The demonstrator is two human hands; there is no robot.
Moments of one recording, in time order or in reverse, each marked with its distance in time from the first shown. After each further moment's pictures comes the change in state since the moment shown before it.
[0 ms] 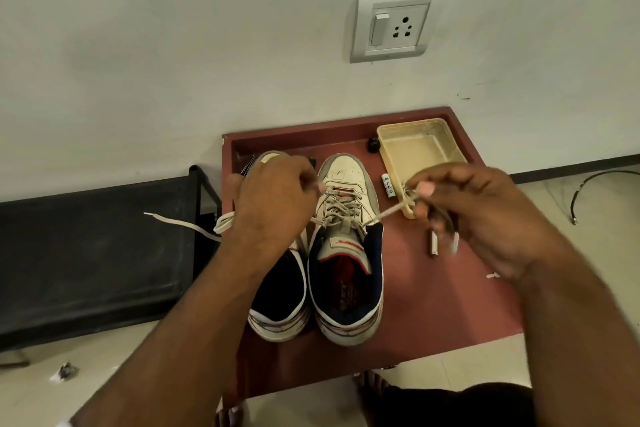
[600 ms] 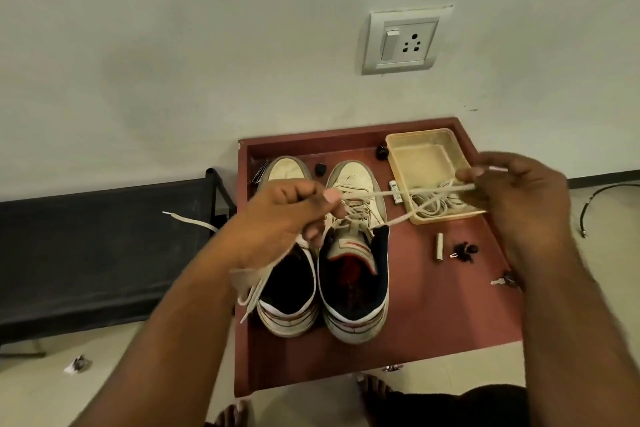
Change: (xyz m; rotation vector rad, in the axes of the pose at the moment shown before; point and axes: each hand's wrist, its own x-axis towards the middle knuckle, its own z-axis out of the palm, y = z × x) left_hand -0.041 -0.009 -0.037 -0.930 -0.421 -0.067; right_hand 0.007 0.004 -0.012 -0.114 0.533 -0.073
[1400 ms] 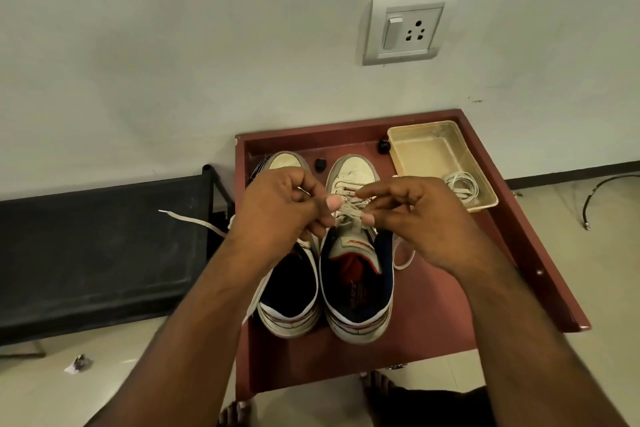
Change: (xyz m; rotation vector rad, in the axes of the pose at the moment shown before) left_hand 0.018 -0.008 0.007 0.137 0.264 0.009; right_hand -0.025 -0.001 0.060 -0.260 -0.587 -0.146
